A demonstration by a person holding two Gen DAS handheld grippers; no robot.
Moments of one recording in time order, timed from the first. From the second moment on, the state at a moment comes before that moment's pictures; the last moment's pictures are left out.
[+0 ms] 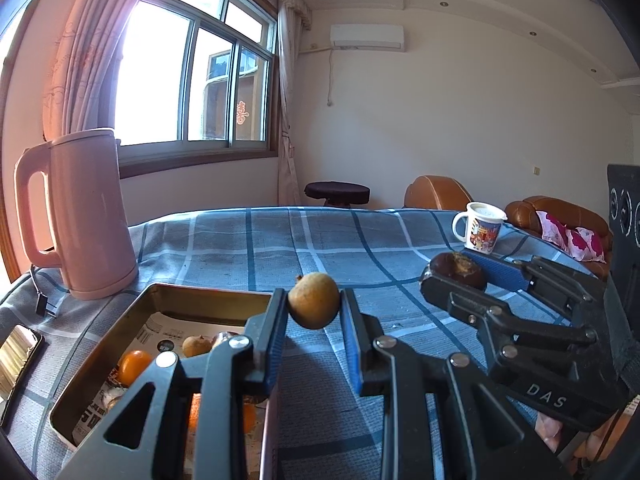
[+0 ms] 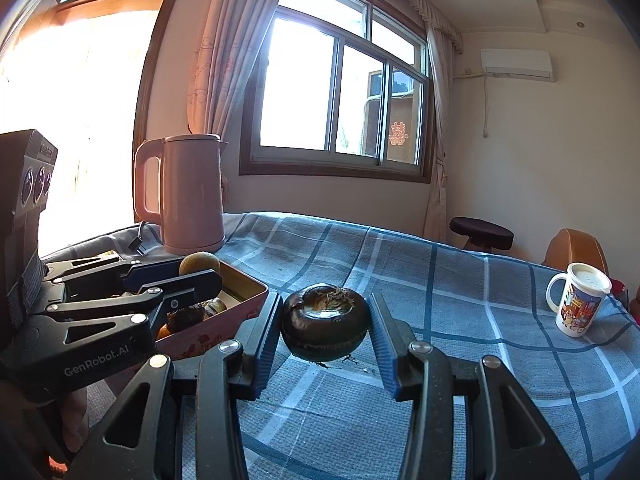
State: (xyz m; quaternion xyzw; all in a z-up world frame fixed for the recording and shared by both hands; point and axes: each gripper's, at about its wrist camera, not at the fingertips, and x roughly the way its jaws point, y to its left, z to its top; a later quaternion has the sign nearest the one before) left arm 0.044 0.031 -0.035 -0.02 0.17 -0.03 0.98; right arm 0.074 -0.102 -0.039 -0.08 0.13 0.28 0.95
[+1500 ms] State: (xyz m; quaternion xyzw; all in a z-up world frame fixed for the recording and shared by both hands) left arm 0.026 0.110 -0.036 -0.05 0.18 0.04 0.98; right arm 0.064 -0.017 -0.031 -0.12 0.13 0.36 0.91
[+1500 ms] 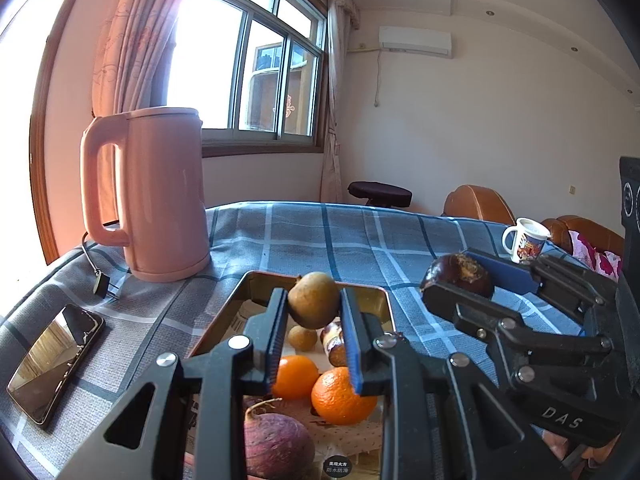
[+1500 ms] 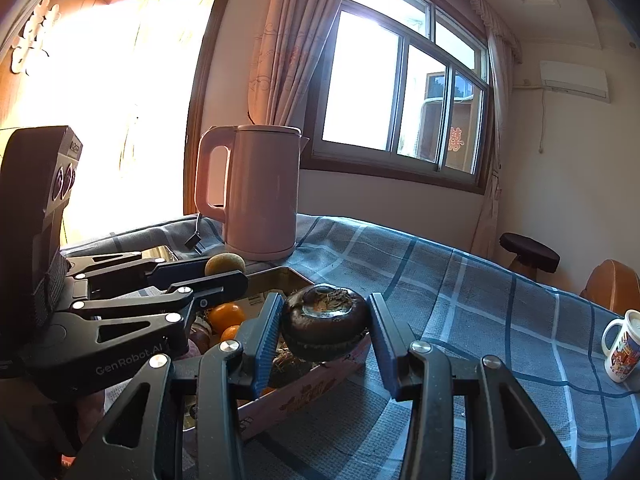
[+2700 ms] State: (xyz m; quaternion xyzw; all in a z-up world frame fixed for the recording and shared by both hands) left arm 0.035 0.148 -0.051 -0.06 0.26 0.08 0.96; right arm 0.068 0.052 -0.064 -0.16 0.23 0.42 0.86
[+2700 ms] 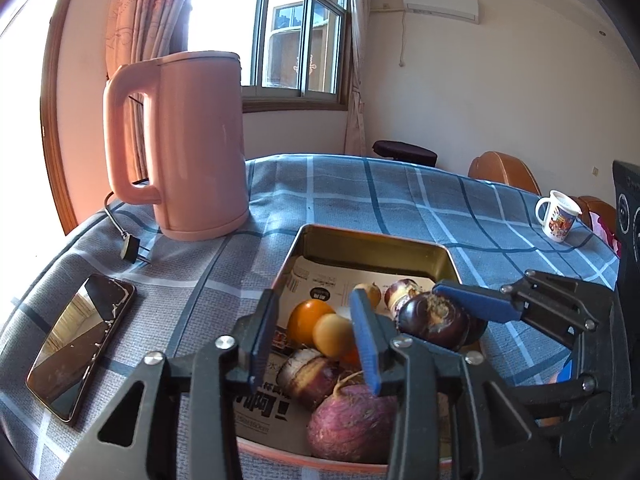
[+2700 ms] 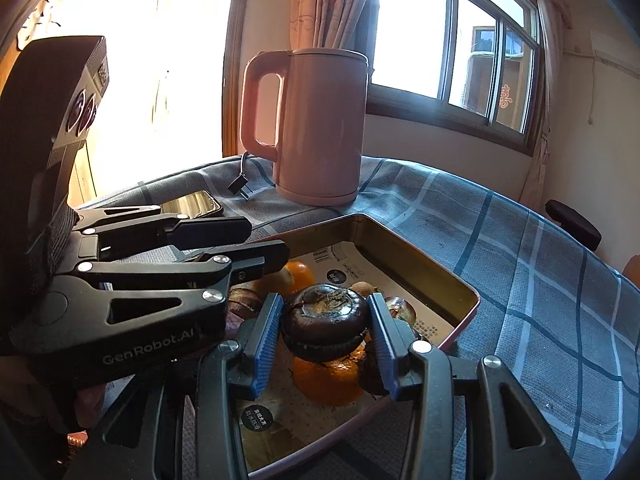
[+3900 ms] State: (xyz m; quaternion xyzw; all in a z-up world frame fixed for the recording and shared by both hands) left arm -0.002 0.129 -0.012 -0.05 0.17 0.09 0.98; right arm 0.053 -0.050 -0.024 -0.08 0.18 0.30 0.93
